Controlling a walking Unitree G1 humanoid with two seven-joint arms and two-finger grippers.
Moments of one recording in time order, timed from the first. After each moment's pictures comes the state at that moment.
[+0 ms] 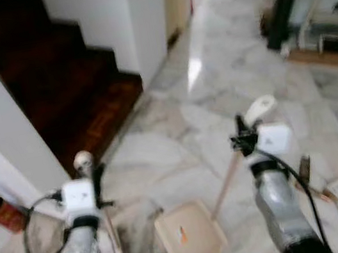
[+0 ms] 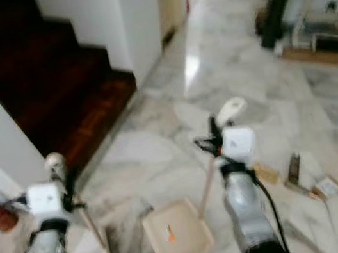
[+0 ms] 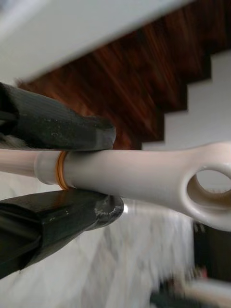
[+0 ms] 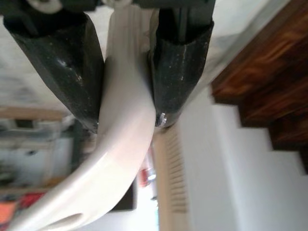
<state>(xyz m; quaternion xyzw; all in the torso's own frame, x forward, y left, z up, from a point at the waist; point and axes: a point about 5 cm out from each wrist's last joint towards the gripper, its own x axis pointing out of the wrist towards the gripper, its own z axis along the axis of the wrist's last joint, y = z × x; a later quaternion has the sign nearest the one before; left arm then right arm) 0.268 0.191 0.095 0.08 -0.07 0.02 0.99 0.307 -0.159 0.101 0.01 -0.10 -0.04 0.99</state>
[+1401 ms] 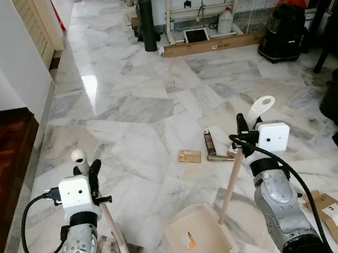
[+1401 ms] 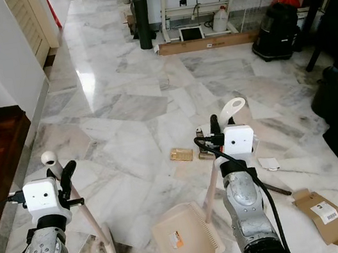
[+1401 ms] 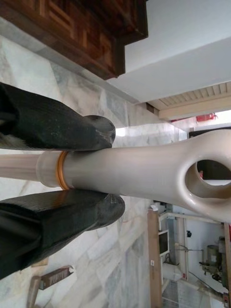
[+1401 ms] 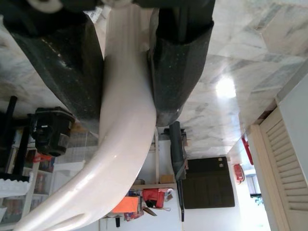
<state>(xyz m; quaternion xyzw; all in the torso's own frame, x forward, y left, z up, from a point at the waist) 0.270 0.198 0.096 0.06 -0.06 0.06 0.99 0.311 -0.152 0.104 0.01 -0.10 -0.03 0.99</state>
